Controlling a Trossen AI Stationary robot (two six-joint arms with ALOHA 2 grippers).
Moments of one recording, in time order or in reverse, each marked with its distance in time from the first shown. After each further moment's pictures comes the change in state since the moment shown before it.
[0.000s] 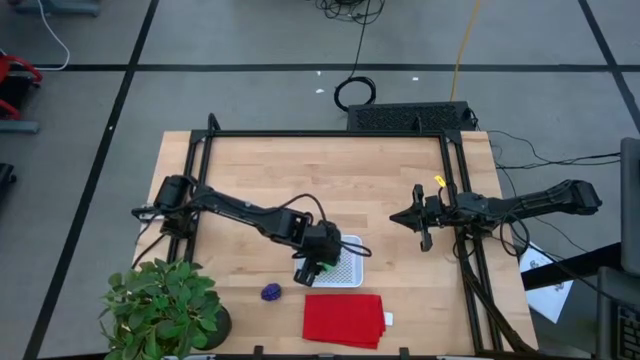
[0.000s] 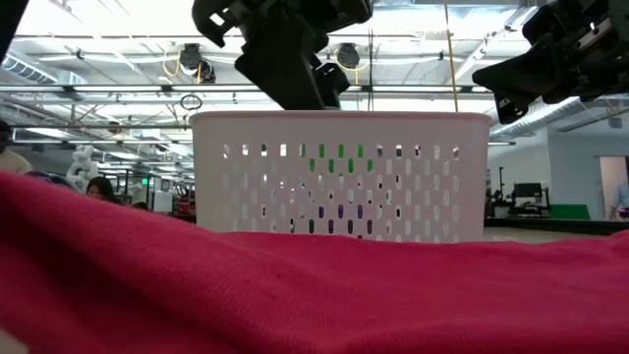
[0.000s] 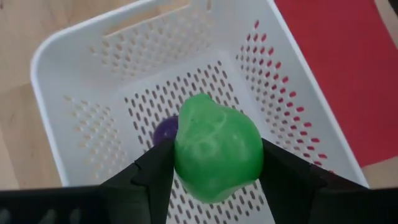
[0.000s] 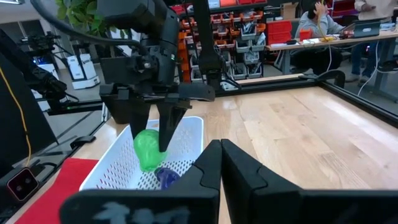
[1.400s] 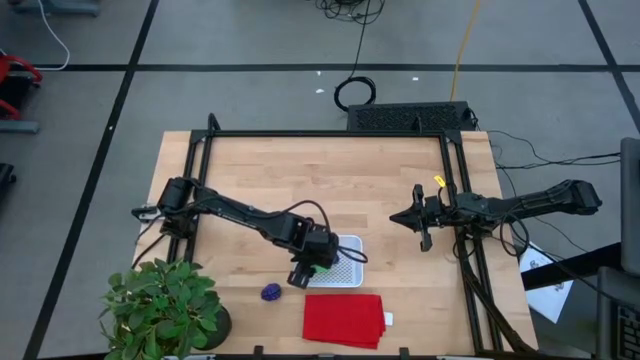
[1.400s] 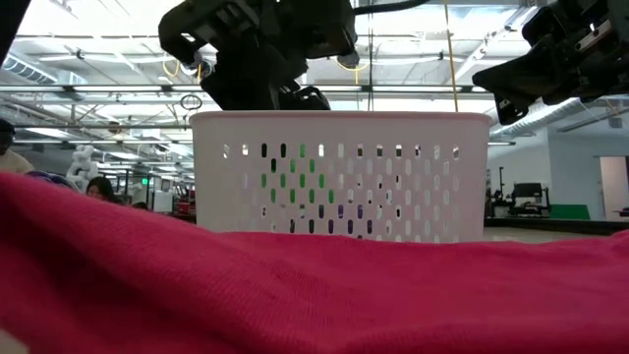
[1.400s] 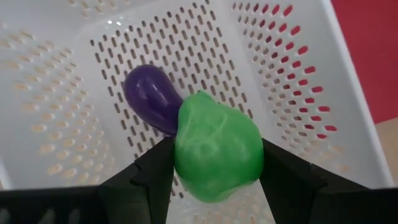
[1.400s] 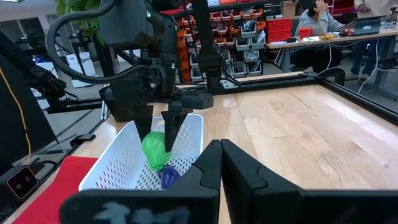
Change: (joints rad) left arm -0.023 0.030 -0.001 -0.125 0.000 -0.045; right arm 0.000 0.000 0.000 -0.008 0.000 0.002
